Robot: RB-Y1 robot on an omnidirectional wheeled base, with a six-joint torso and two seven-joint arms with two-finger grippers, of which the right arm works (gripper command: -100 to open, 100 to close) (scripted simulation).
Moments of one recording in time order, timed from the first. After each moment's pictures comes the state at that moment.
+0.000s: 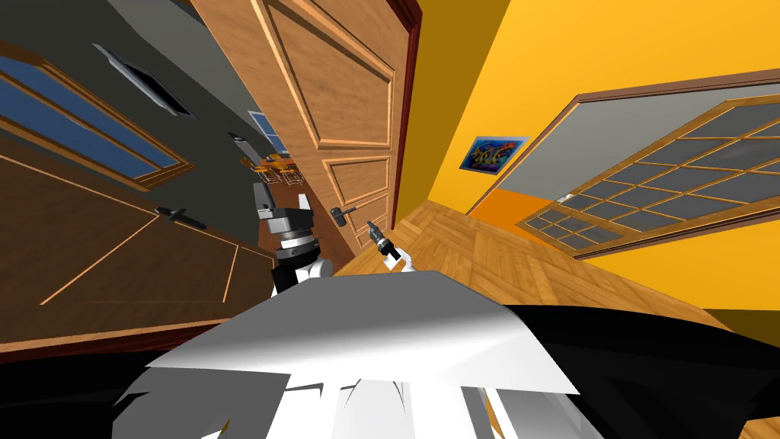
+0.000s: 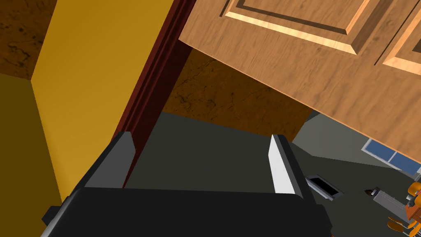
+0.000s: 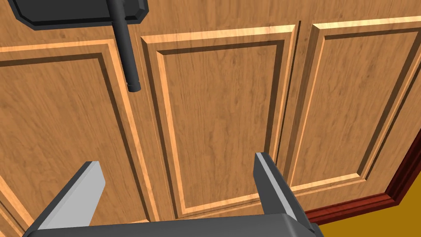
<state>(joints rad) -0.13 -0.08 0.66 -1.33 -0.05 -0.34 -0.13</state>
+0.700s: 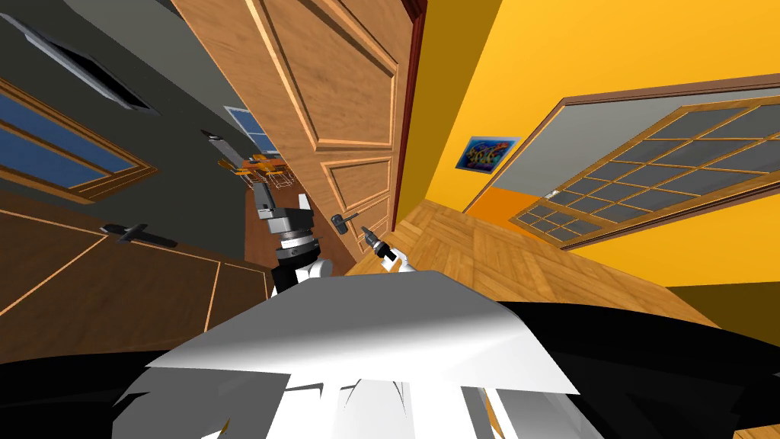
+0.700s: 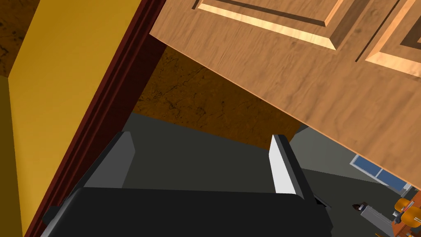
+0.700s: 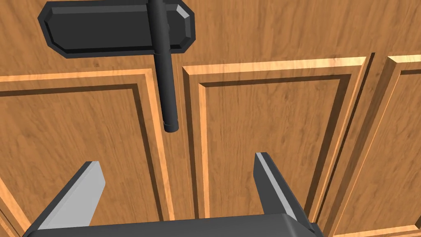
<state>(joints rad) -0.22 -0.07 0.75 -1.19 -0.04 -0.33 -0.17</state>
